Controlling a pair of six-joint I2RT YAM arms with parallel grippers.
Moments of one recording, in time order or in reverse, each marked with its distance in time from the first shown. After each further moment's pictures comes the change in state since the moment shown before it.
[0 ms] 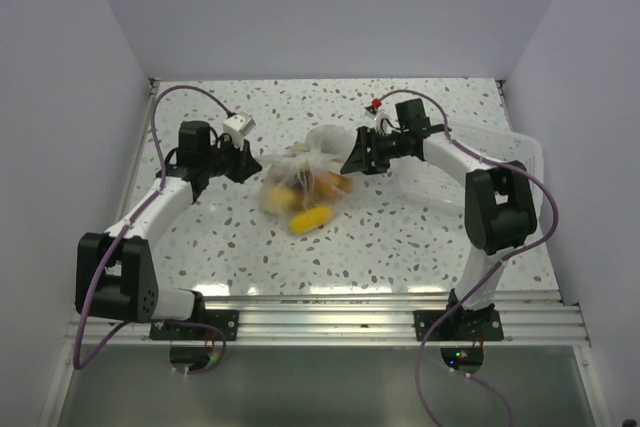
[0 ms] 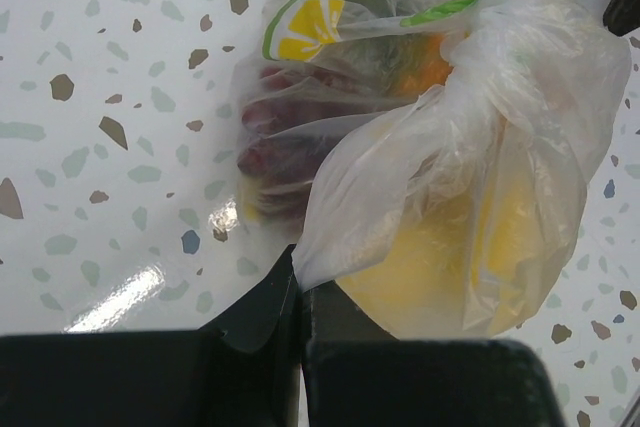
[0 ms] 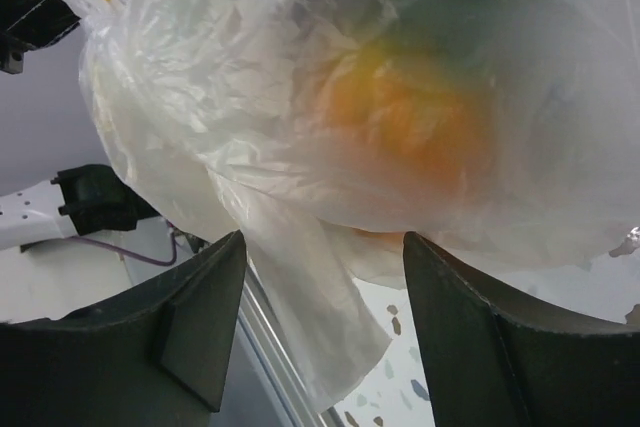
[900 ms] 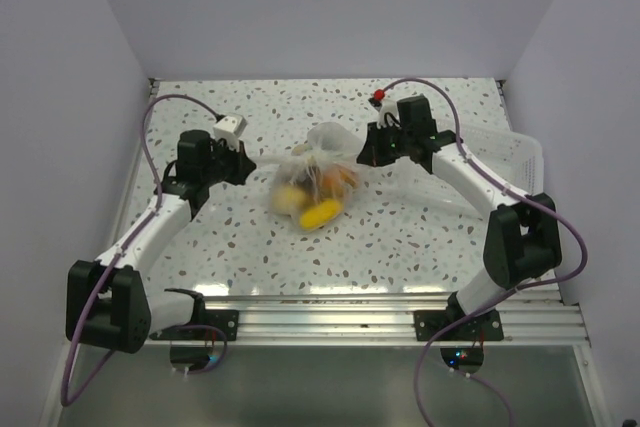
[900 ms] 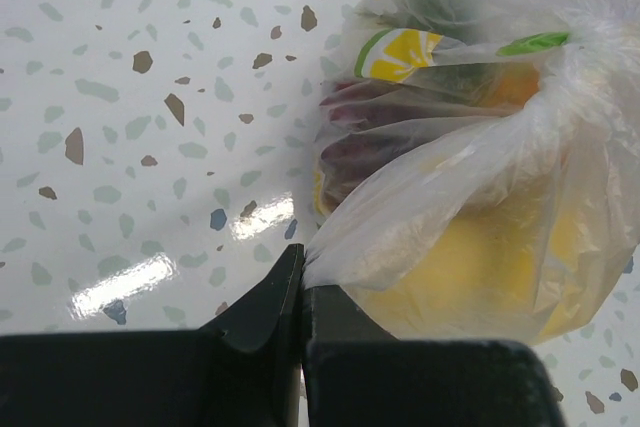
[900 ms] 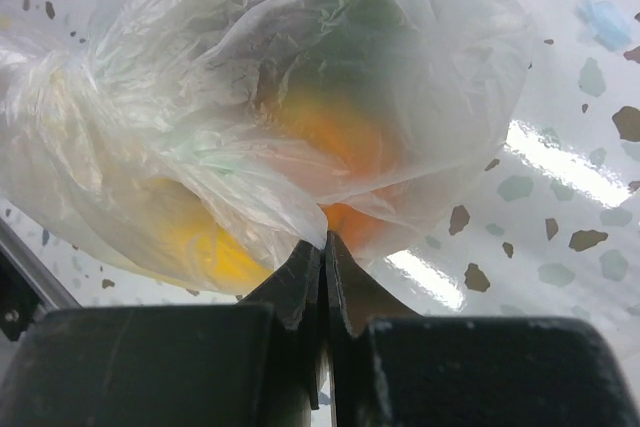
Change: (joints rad) left arm -0.042 -0.150 -0.089 0.054 -0.256 -0.169; right arm 0.065 -0.242 -0.093 0.041 0.440 -0.129
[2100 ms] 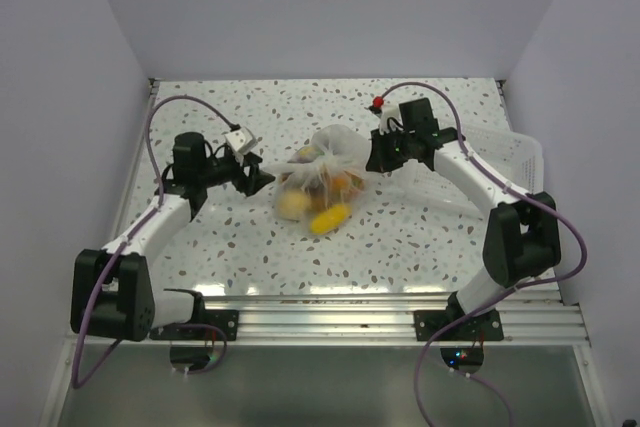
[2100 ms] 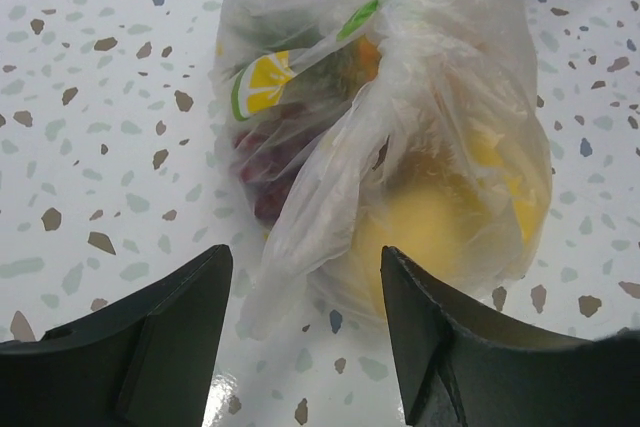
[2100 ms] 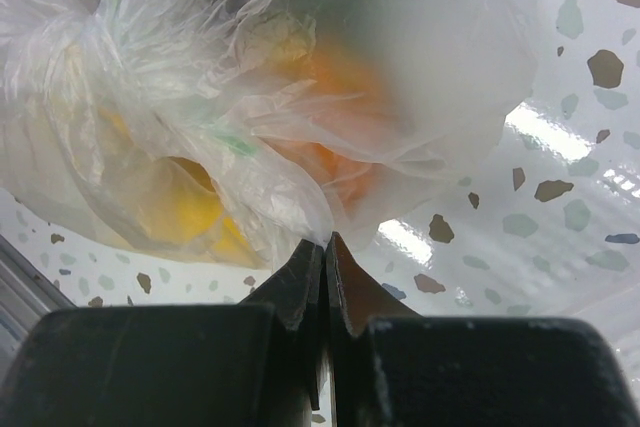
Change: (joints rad) left arm 0.049 0.037 -0.064 0.184 0.469 0.307; right arm -0.010 0.009 0.023 -0.136 0.025 -0.143
